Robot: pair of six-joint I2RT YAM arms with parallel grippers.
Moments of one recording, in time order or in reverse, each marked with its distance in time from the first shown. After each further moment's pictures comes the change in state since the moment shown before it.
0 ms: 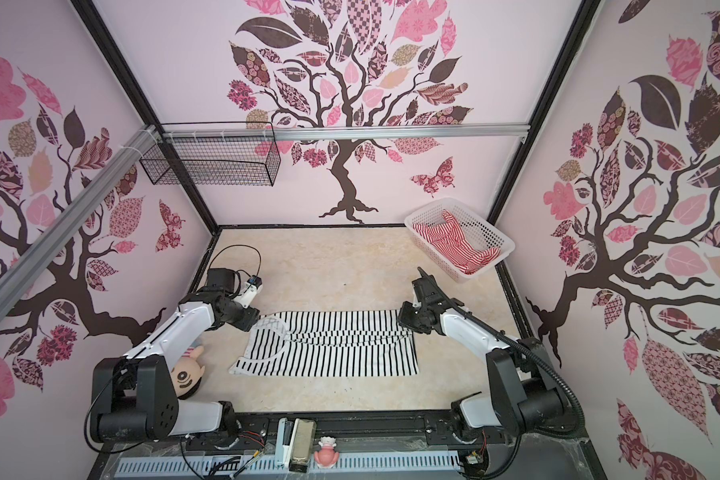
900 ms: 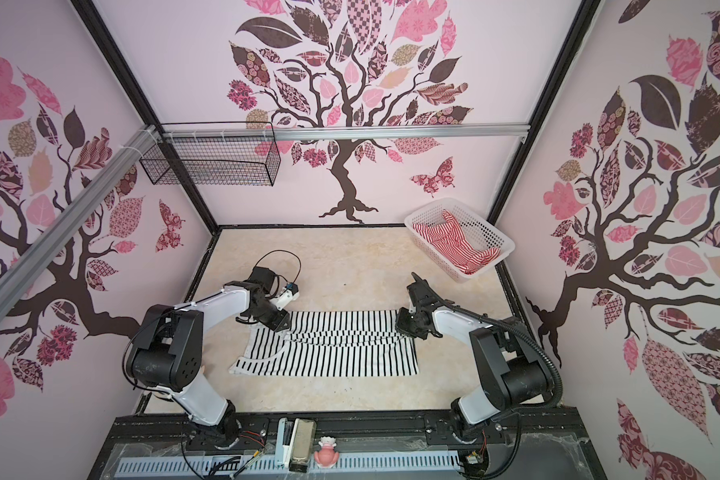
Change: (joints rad) left arm -0.219 0.327 0.091 0.007 0.162 -0.080; right arm 0.014 0.130 -0.024 0.069 -0.020 0.019
